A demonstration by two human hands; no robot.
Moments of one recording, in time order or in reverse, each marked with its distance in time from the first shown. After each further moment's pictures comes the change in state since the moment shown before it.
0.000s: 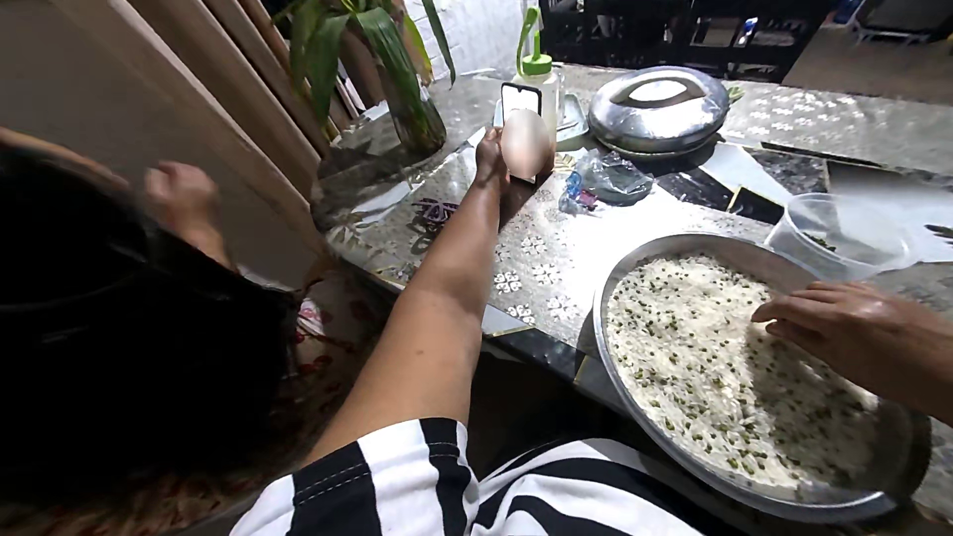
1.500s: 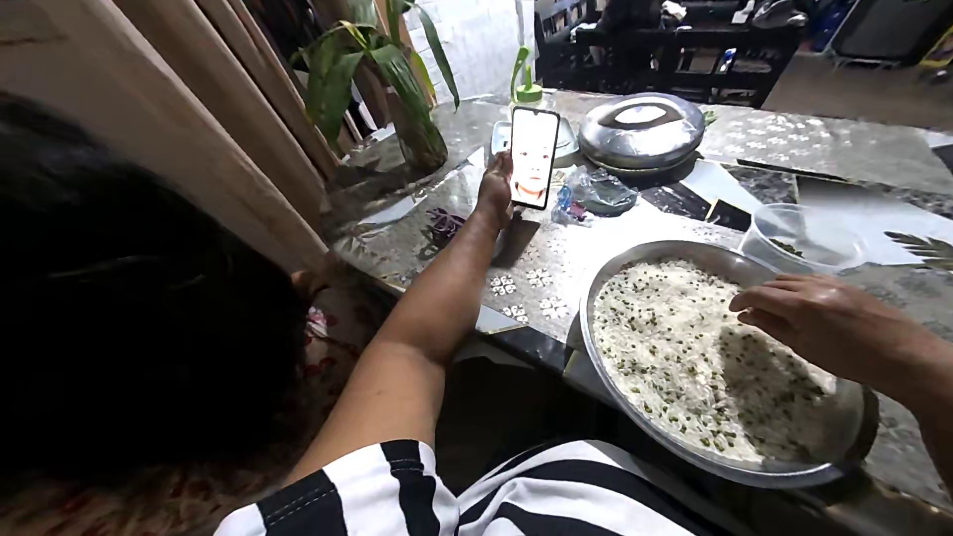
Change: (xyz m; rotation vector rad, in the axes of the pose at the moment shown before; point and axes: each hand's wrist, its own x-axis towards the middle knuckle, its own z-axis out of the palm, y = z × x) left_hand -0.058 0.022 -0.006 -0.171 -0.199 -0.078; right_hand 0.005 -0.003 -0.008 -0.010 -0.008 0.026
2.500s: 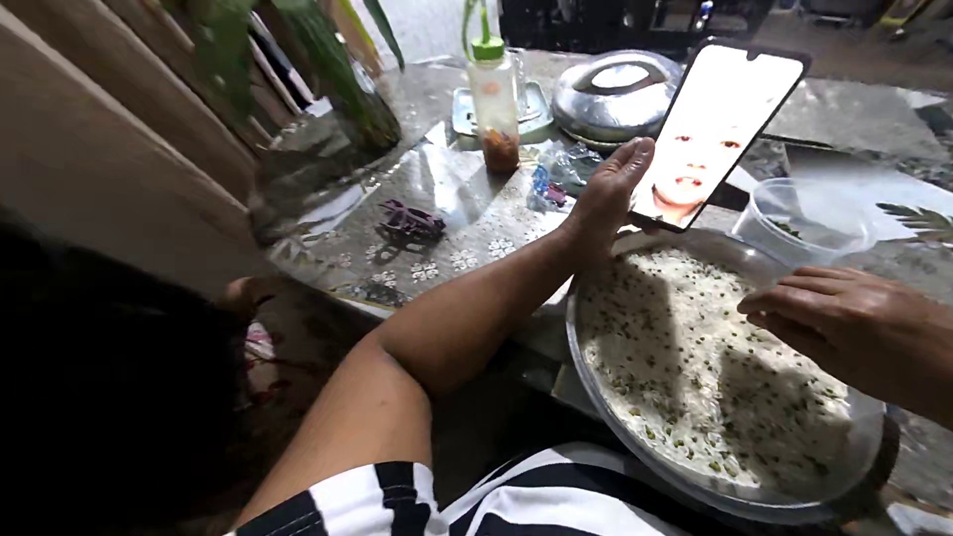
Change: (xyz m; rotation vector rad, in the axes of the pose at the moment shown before) left_hand -0.109 0.030 0.142 -0.198 -0.528 -0.113; right_hand -0.003 -0.017 -0.011 -0.048 0.100 -0.032
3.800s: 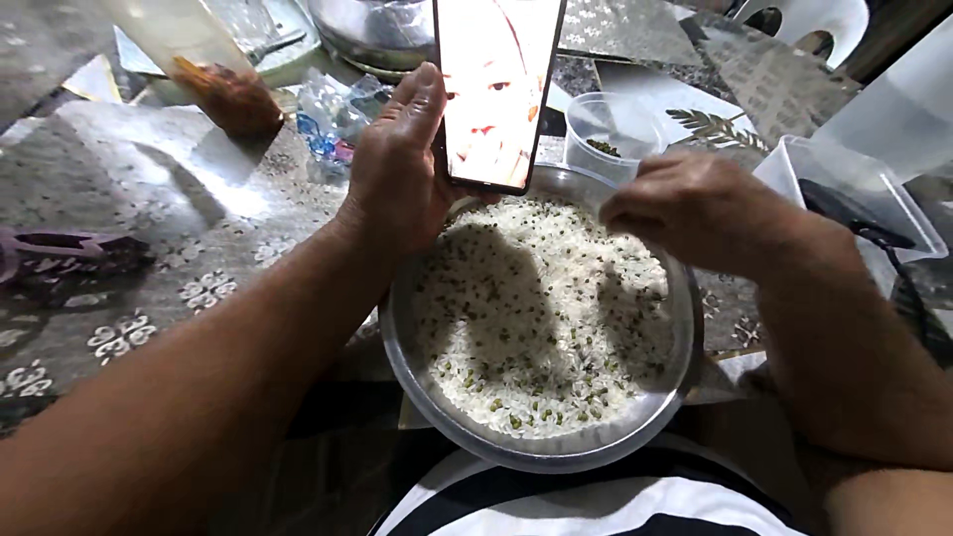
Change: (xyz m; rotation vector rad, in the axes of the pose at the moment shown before) left_hand -0.011 -0.002 0.006 -0.035 -0.089 -0.071; right_hand 0.000 0.001 -0.030 0.019 -0.068 0.121
